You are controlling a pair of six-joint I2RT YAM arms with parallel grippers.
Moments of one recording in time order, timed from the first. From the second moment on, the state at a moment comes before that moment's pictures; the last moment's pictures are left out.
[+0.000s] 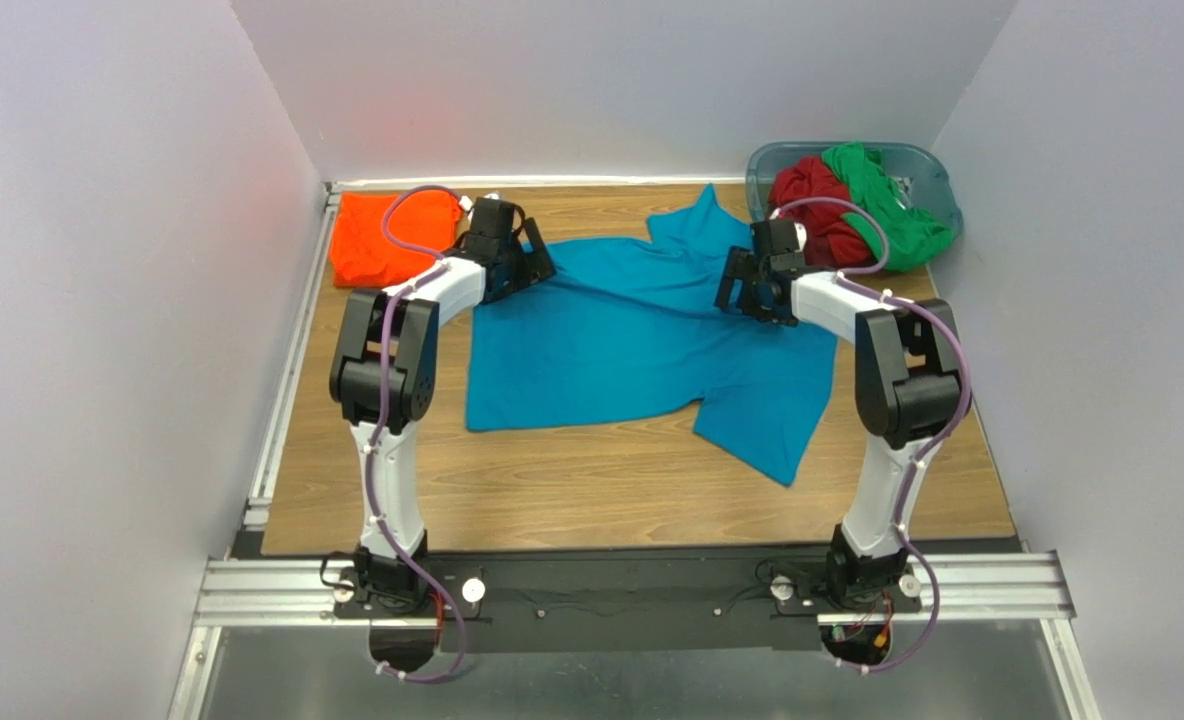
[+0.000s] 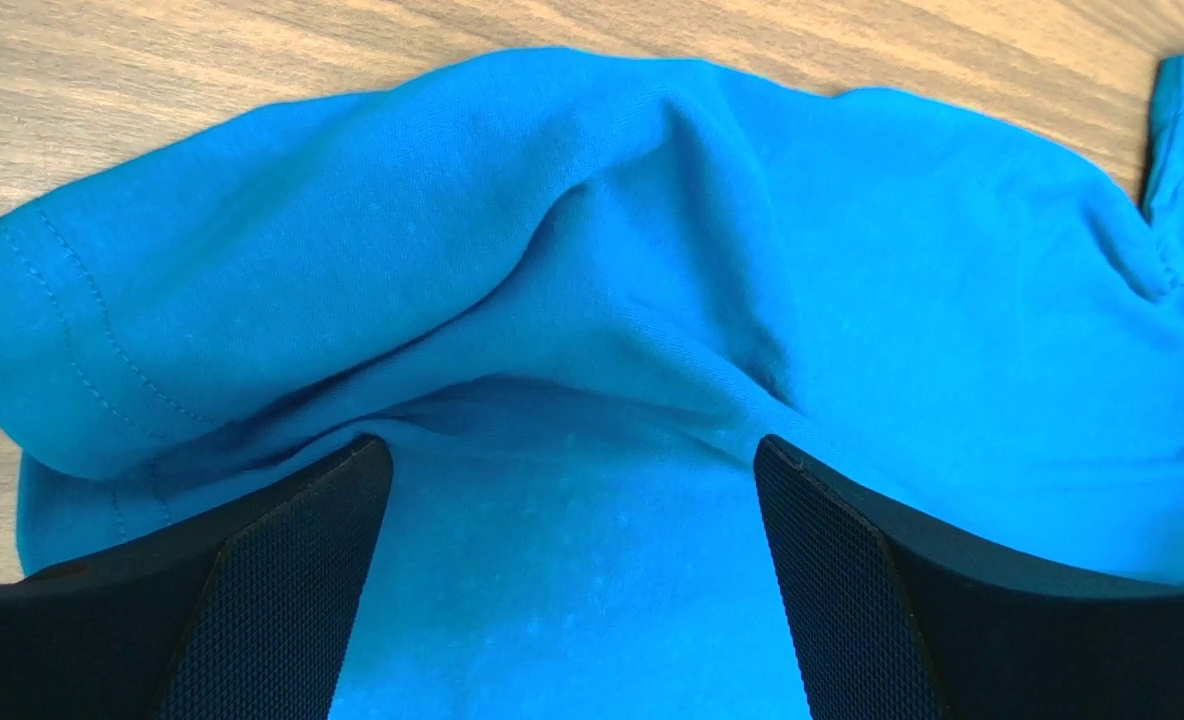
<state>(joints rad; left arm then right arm) -0.24 2.09 1.46 -0.13 0.01 -0.60 0.21 1.96 1.27 -0.21 0.17 0.42</state>
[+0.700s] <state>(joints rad) -0.26 1.33 0.83 -0.14 -0.06 -0.66 0.21 1.38 0.91 -0.26 0.09 0.47</state>
